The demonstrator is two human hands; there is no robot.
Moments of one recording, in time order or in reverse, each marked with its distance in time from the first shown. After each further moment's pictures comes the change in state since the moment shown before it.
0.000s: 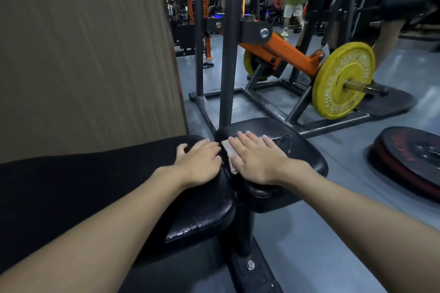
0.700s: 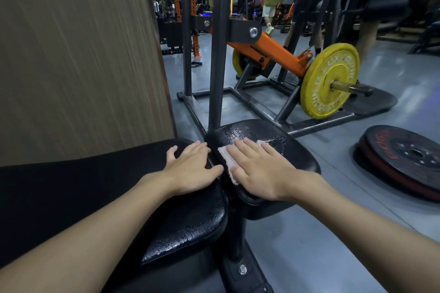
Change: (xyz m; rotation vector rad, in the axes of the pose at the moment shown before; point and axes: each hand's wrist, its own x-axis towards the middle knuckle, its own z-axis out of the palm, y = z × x) left_hand 0.005 -0.003 0.004 -0.026 -0.003 -0.002; right_hand -0.028 0.008 -0.002 -0.011 0.042 -0.062
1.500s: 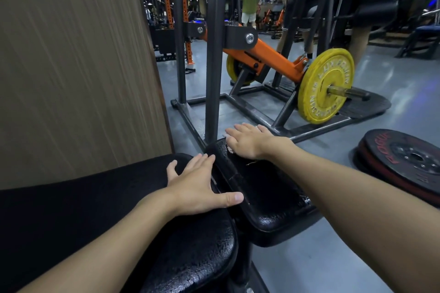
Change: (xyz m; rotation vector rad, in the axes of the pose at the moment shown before) left_hand 0.010 -0.005 -0.001 -0.053 -0.122 0.059; right_hand 0.126 0.042 -0.013 0.051 -0.087 0.203
